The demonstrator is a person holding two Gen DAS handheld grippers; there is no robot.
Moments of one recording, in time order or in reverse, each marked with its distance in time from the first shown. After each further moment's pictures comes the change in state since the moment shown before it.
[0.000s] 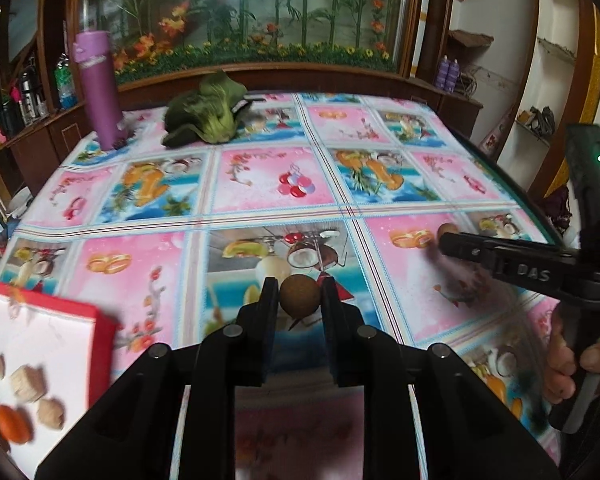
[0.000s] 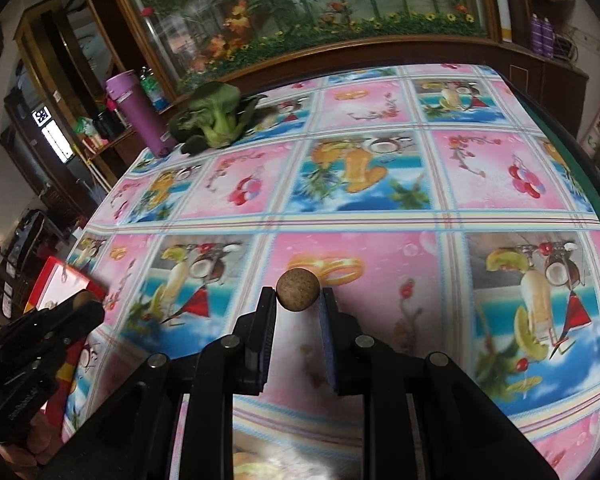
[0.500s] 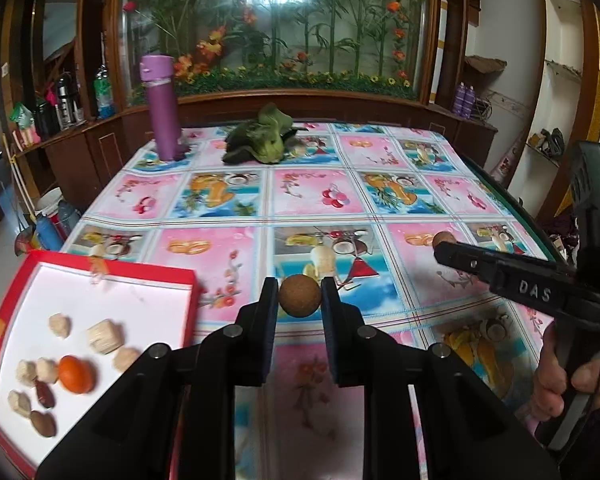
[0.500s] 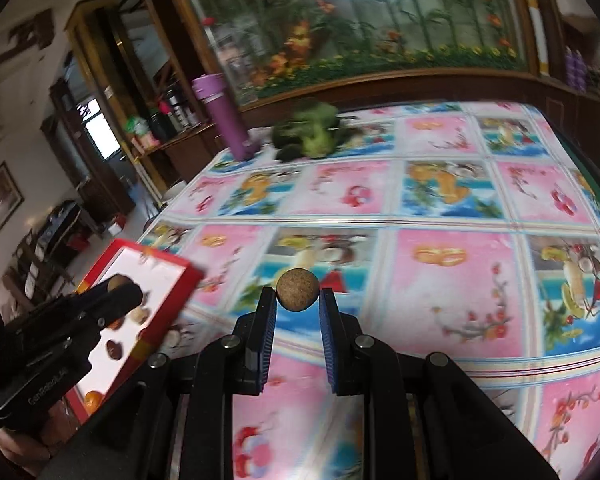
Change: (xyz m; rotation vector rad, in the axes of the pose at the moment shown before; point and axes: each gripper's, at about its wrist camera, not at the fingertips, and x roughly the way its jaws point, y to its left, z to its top) left arm -0.081 0.026 -0.025 -0.041 -0.090 0.085; right arm -0.043 0.091 -0.030 -0.101 -0.088 0.124
